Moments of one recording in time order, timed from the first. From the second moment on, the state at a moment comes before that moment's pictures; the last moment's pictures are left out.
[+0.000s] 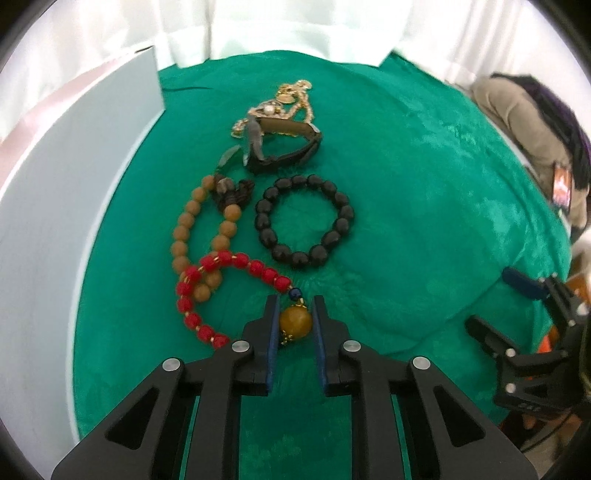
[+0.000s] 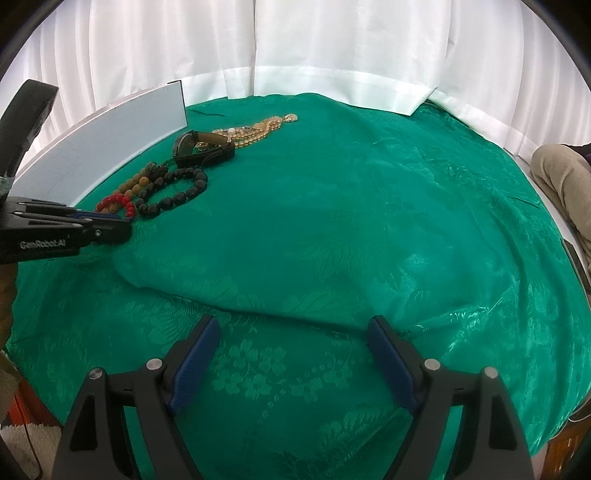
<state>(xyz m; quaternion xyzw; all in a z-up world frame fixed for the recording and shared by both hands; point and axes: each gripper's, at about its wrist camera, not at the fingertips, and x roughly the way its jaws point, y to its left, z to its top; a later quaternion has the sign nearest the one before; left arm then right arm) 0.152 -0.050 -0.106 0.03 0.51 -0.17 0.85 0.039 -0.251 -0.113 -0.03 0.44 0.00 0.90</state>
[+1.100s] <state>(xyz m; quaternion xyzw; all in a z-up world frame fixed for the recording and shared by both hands) 0.102 0.079 0.005 -0.22 0.42 -0.10 0.87 0.118 -0.244 -0.036 0.04 0.48 0.15 0.87</state>
